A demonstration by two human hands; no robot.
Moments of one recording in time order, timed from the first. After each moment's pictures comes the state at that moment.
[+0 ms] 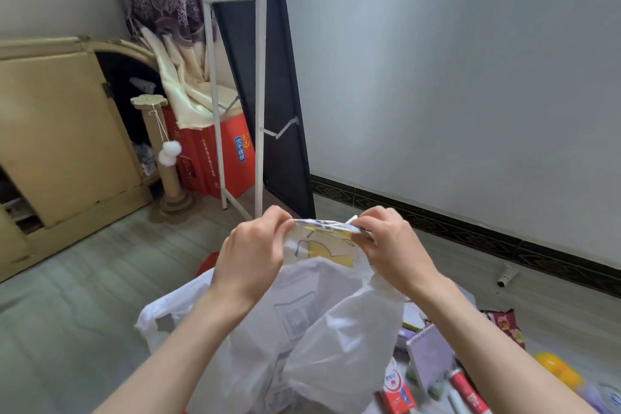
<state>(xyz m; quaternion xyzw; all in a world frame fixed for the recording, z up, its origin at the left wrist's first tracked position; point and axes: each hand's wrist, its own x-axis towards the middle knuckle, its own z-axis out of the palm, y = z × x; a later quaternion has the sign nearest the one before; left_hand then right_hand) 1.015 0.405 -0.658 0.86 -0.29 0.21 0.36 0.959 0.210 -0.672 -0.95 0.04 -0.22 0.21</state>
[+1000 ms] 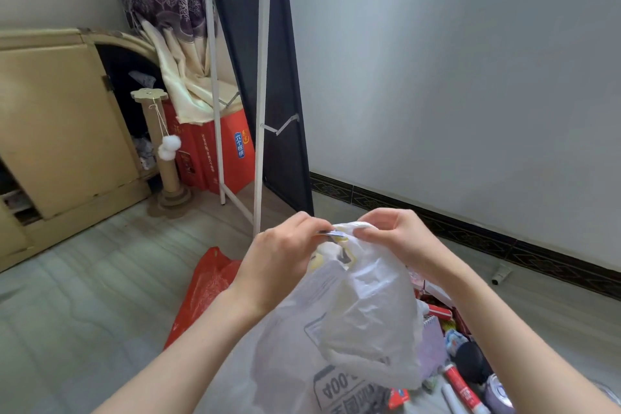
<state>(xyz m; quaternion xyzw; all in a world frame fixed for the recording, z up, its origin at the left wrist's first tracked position) 0.996 0.393 -0.659 0.82 -0.44 0.20 0.31 0.950 0.198 -0.655 -0.82 0.08 -0.08 0.56</state>
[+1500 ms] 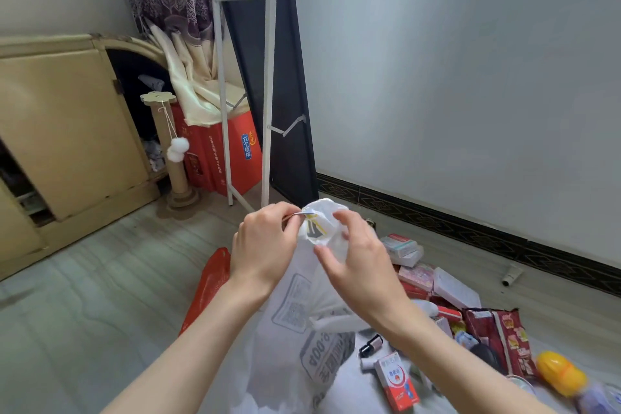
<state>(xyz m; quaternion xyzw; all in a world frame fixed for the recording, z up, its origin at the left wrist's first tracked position) 1.013 0.399 -0.654 0.88 -0.20 0.18 0.40 0.938 0.283 -0.666 -0.90 0.06 -0.24 0.37</state>
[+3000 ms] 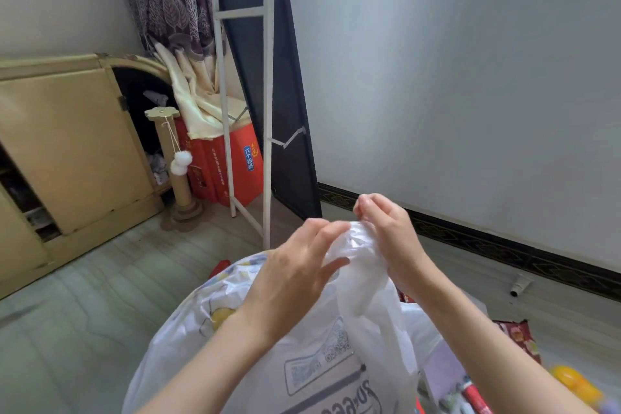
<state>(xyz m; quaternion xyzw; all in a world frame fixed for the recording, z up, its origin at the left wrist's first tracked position) 0.985 0.389 -0.654 0.80 -0.48 0.22 0.29 0.963 0.238 -0.636 -0.70 0.09 -0.22 0.68</state>
